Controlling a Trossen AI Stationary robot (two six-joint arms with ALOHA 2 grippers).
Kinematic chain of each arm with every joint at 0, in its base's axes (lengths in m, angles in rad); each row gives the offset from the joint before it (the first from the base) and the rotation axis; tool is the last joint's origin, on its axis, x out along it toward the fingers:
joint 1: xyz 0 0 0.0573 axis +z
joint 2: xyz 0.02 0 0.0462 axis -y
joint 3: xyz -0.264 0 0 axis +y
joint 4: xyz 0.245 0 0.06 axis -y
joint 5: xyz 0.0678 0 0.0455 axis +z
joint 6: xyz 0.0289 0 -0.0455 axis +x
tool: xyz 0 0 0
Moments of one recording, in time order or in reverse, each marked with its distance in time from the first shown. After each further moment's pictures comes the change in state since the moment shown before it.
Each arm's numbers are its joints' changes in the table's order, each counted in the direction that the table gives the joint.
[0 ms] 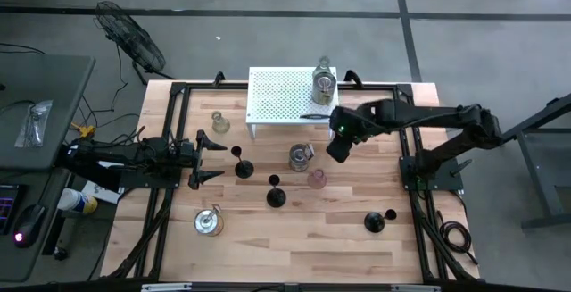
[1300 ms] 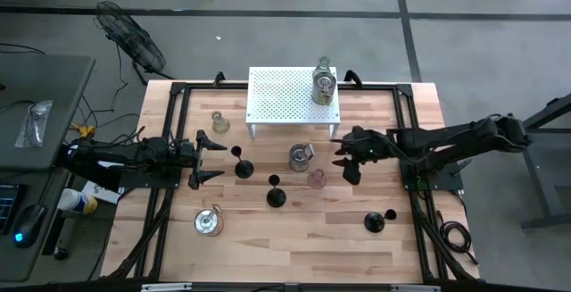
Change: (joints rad) left arm 0.000 0.000 0.000 0.000 0.000 0.000; right arm 0.094 0.312 0.640 0.757 0.098 -0.237
